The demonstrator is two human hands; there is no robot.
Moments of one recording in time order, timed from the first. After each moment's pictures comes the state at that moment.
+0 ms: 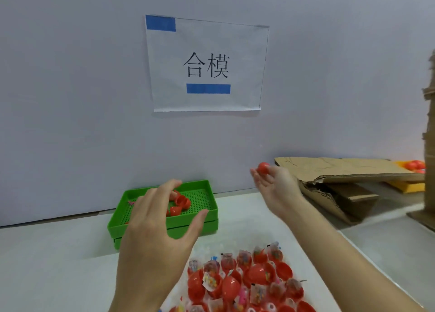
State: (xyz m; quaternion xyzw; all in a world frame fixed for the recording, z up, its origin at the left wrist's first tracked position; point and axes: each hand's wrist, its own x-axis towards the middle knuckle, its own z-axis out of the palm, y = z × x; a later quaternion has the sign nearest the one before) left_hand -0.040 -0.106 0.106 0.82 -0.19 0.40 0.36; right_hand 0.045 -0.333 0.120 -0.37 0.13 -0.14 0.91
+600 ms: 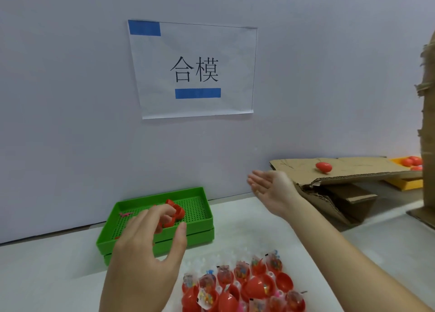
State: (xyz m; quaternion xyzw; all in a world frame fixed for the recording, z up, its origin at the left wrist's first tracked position) left_hand -0.029 -0.103 0.097 0.83 -0.19 0.36 0.37; right_hand 0.077 -0.366 0.100 -0.42 0.14 -0.06 0.90
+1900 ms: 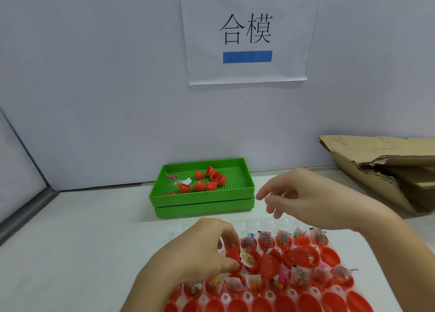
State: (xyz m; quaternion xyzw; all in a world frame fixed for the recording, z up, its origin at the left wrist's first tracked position) left_hand -0.021 -0.082 0.069 0.94 -0.21 -0.12 0.24; right_hand -0.021 -0.309 0.130 -0.94 -0.15 0.04 0.32
